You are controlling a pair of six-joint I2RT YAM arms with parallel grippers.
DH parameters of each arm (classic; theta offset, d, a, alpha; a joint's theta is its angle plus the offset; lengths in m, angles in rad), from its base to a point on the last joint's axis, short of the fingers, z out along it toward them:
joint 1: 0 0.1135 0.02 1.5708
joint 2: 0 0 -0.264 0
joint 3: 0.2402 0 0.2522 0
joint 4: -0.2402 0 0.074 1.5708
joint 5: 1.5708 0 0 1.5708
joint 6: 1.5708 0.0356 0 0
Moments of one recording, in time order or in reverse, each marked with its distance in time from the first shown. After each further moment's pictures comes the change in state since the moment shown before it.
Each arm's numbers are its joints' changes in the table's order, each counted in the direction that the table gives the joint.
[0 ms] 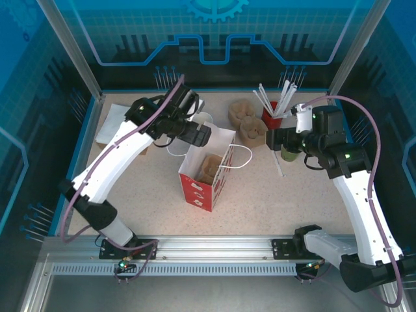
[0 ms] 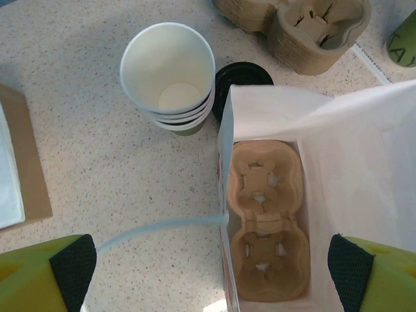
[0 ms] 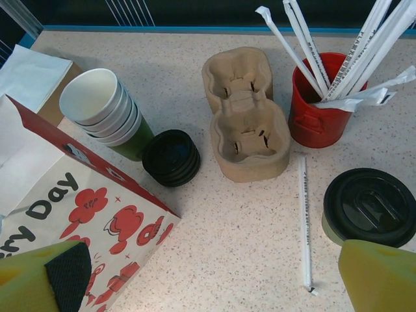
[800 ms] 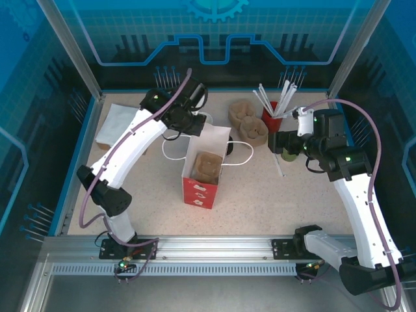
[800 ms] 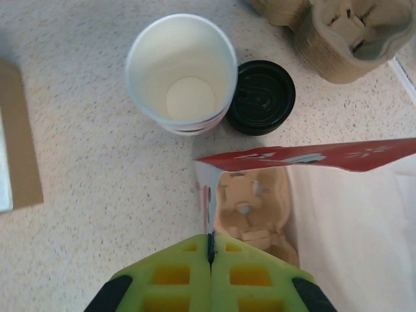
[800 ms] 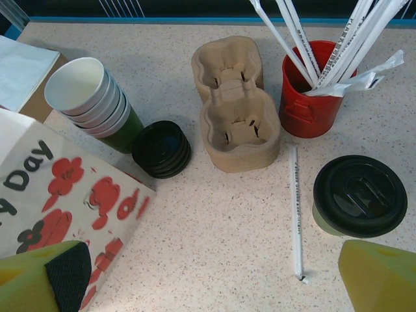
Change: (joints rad) left arm 0.023 -0.124 0.141 -0.094 -0.028 -0.143; right arm -0.018 0.023 -0.032 -0.010 0.005 -0.014
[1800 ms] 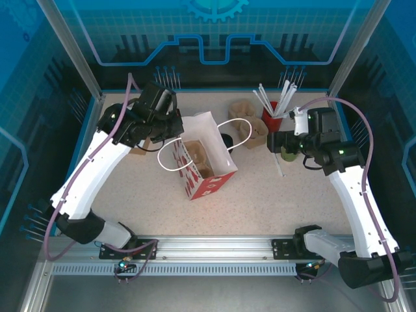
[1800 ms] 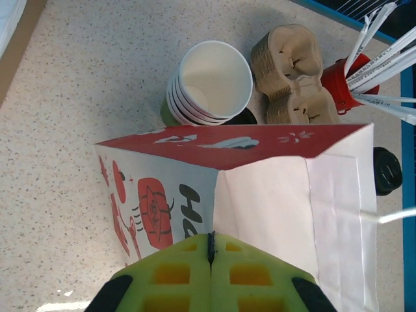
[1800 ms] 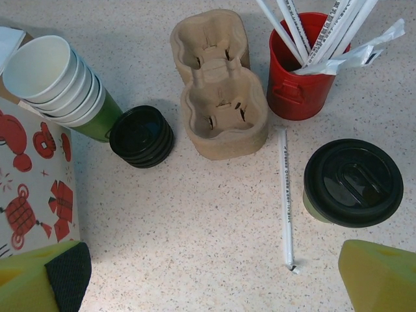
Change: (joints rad) left arm 0.033 0.305 -0.228 0.116 0.032 -0.496; right arm -0.003 -0.058 -0.020 0.000 0.037 -0.001
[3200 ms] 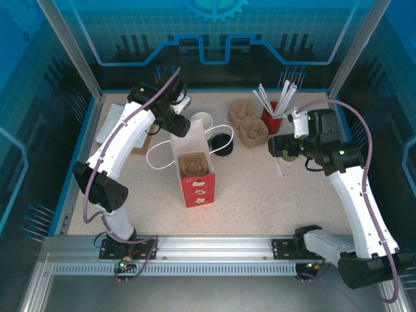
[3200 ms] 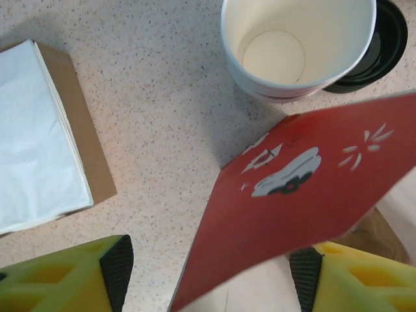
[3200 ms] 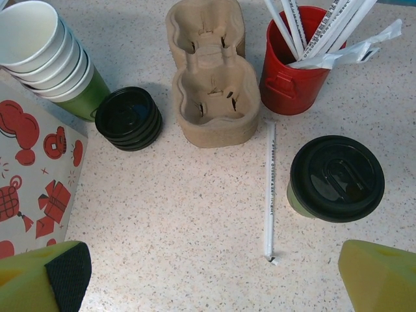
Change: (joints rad) left arm 0.161 -0.343 0.160 -0.128 0.007 0.866; right arm -0.003 0.009 -0.002 -0.038 0.014 -0.102
